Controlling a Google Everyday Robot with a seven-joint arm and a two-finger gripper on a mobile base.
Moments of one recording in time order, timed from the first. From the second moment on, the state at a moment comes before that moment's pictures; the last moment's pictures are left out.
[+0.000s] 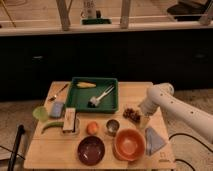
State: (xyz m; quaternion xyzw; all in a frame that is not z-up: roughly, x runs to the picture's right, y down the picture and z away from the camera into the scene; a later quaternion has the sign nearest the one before) arm 0.221 0.177 0.868 -0.32 -0.07 0.08 0.94
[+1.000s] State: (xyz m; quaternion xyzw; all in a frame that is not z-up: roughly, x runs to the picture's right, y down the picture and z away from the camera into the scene) arm 0.210 0.158 0.875 -0.33 -0.07 0.07 0.94
